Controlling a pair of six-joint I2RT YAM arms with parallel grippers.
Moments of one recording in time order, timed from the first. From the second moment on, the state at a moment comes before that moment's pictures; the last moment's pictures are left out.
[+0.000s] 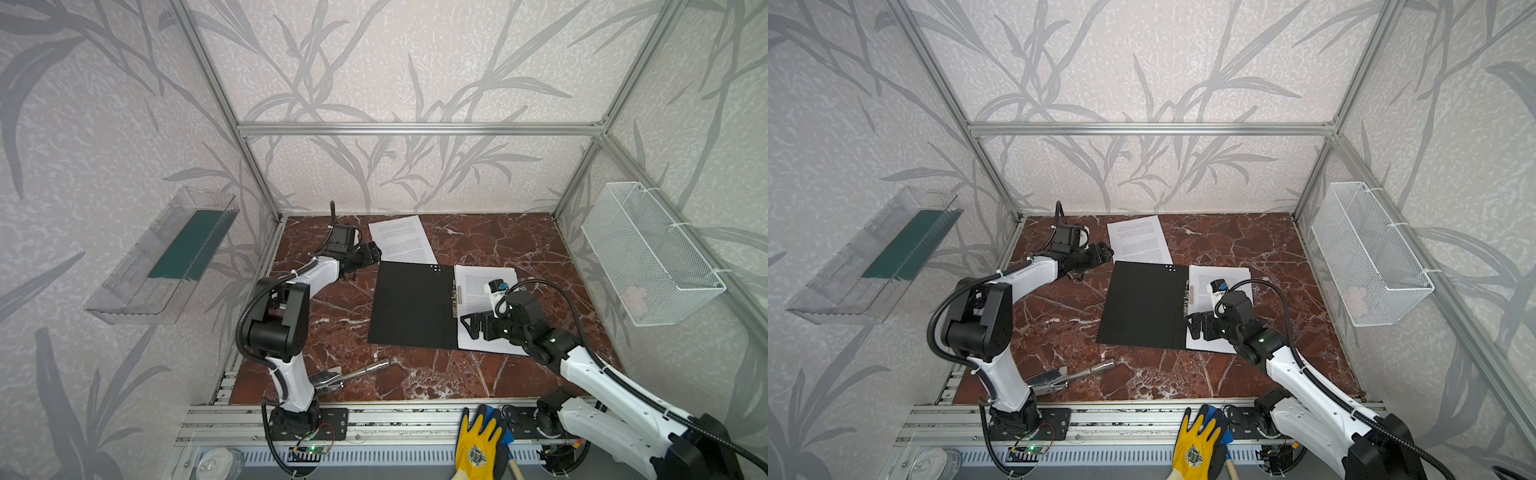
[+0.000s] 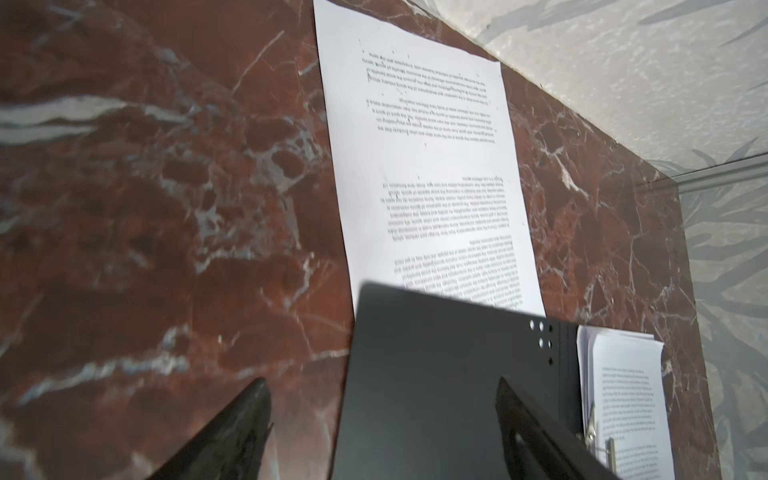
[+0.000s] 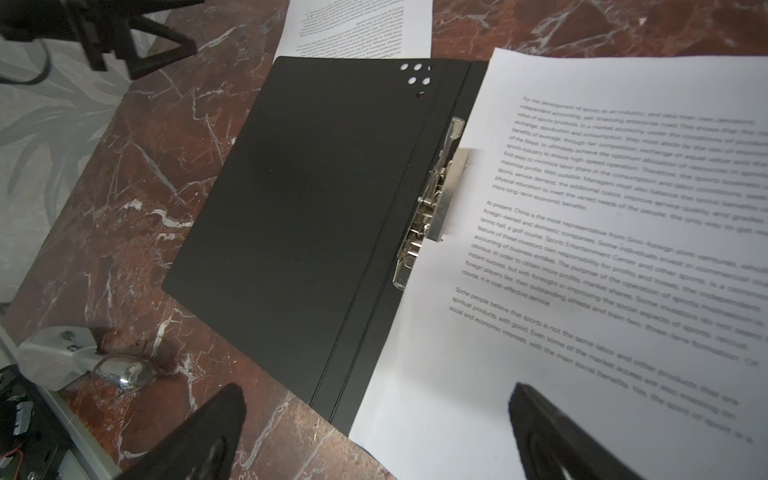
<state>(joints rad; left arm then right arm) -0.16 1.91 1.28 -0.19 0.28 -0.50 0.49 0.93 0.48 -0.24 -0.17 0.37</state>
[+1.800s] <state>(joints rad) -0.16 2.52 2.04 -0.40 0.77 -0.47 0.49 1.20 0.50 -0.07 -0.24 0.40</state>
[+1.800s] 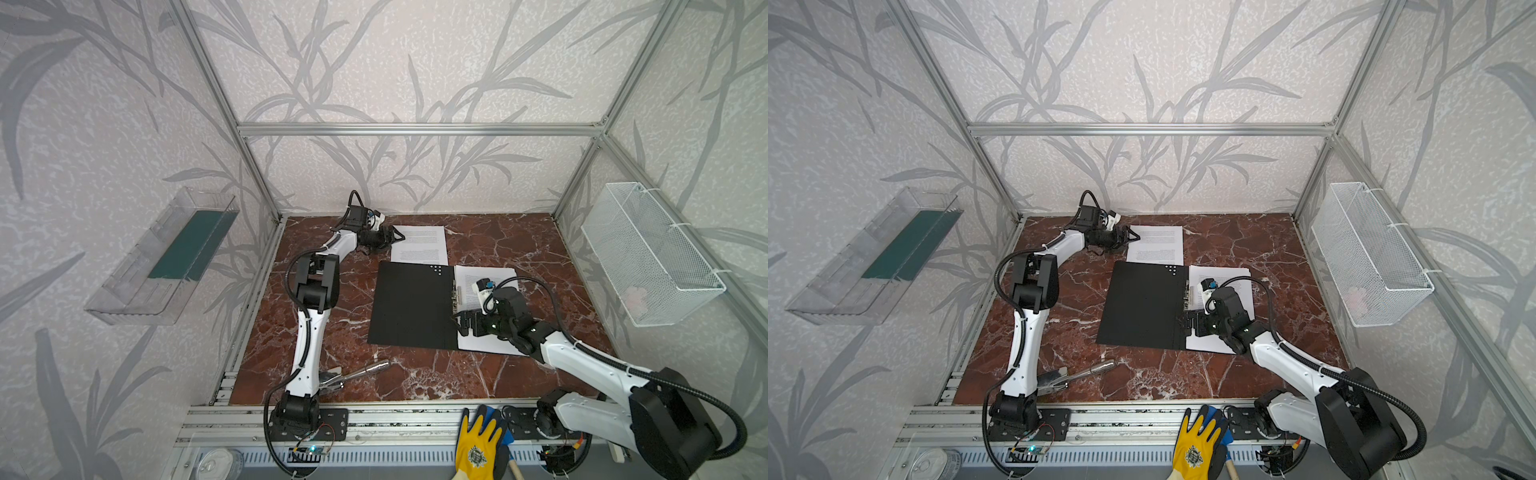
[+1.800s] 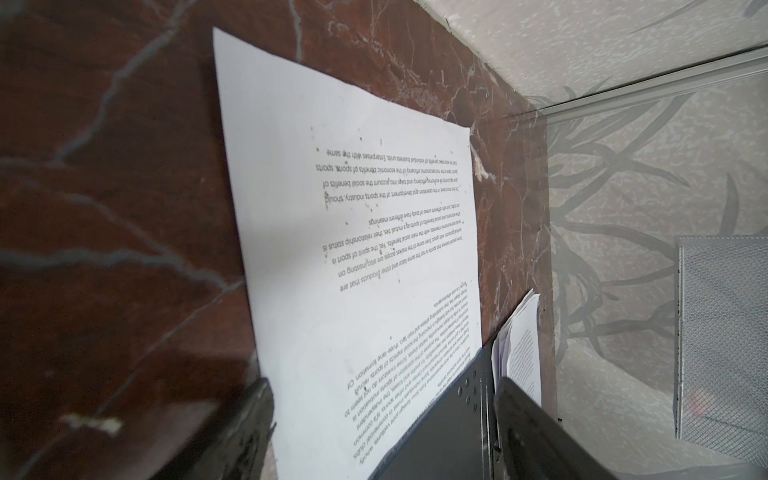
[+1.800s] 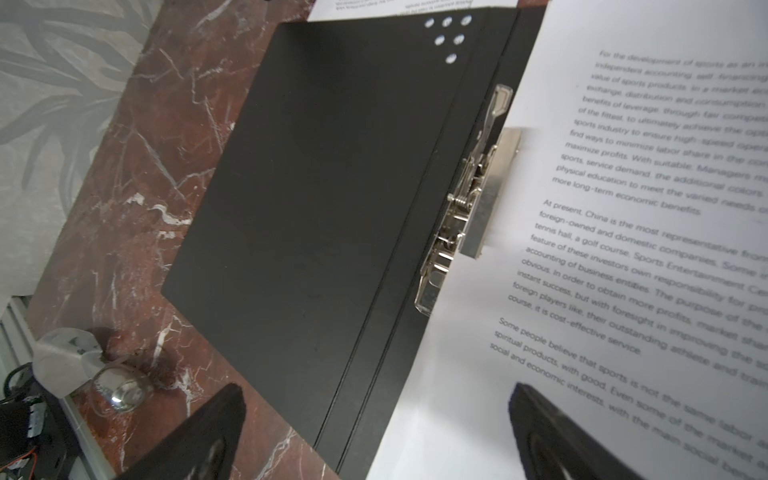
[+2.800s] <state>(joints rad) -0.15 2.55 2.16 -0.54 0.64 -0.44 0.43 2.42 2.02 -0.65 -0.08 0.27</state>
